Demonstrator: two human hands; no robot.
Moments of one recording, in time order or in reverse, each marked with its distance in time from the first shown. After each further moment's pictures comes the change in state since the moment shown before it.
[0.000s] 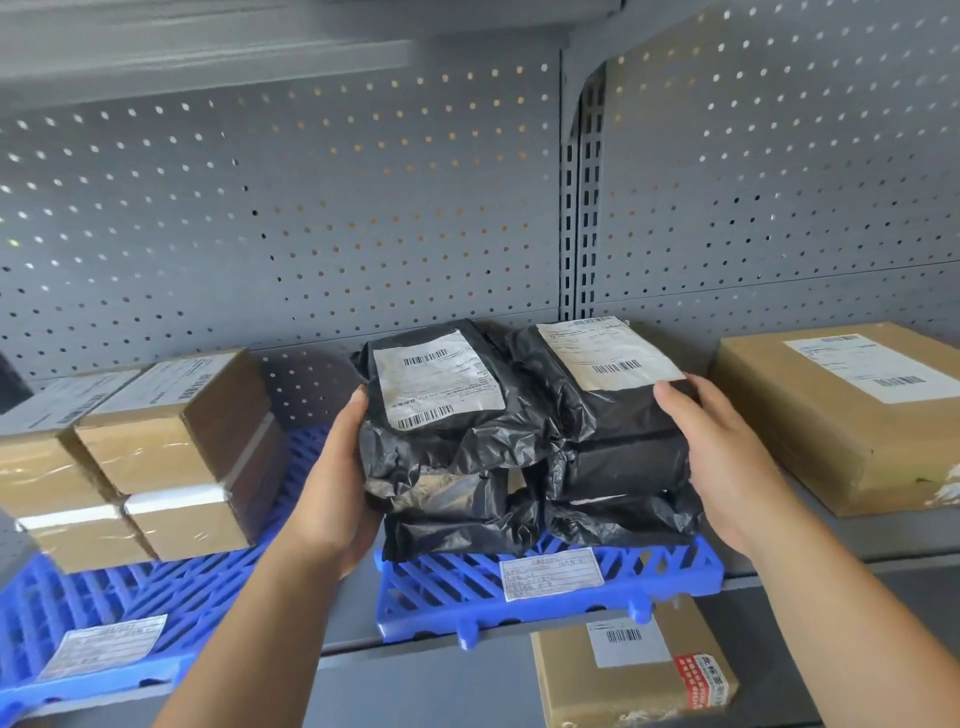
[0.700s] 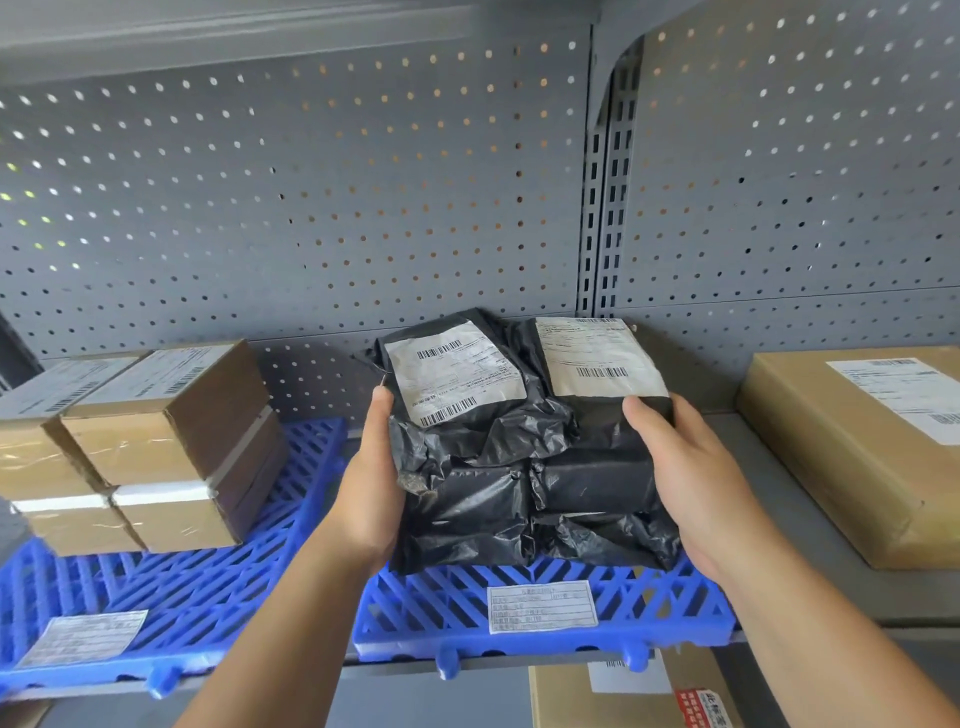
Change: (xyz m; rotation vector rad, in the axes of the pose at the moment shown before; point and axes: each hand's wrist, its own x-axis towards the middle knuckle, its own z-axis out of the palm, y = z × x) left_hand 0.012 -0.016 0.023 0.350 0.146 0.032; right_hand 0.011 -0.005 0.027 -0.093 -0.057 -0.016
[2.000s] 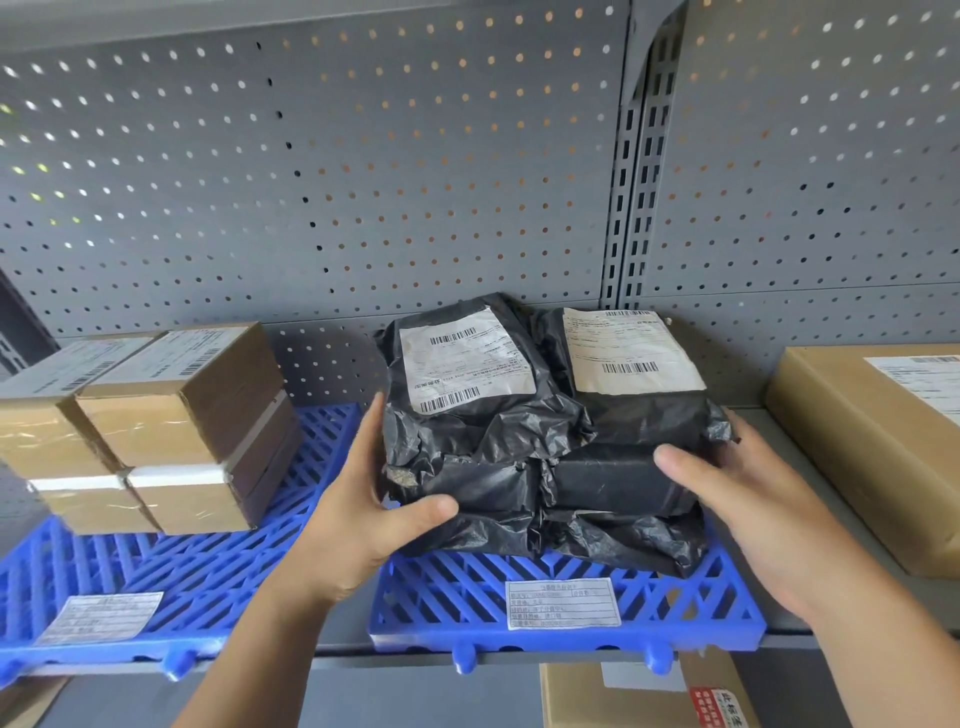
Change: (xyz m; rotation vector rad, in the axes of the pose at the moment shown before) left_hand -0.011 -0.032 -0.050 0.252 -0.153 0.142; right_hand -0.016 0.007 -0.029 0.132 -0.259 0.003
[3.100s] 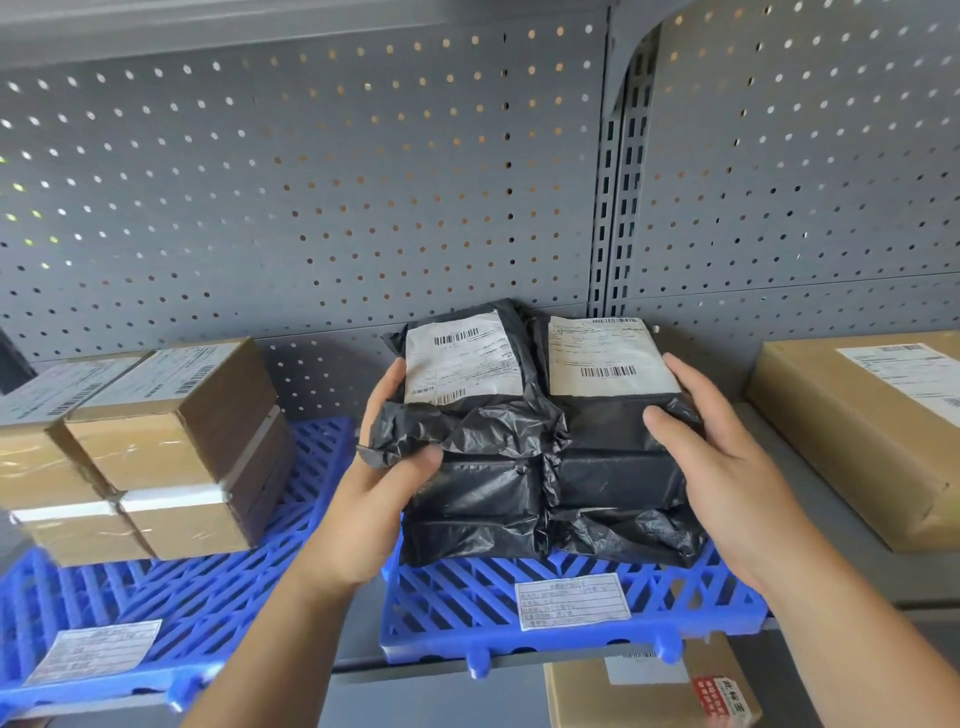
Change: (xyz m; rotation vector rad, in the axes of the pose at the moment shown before) left_hand 0.028 -0.007 -0.001 -0.197 -0.066 0.240; right_hand 0.002 -0.009 0.033 -0.219 0.234 -0.189
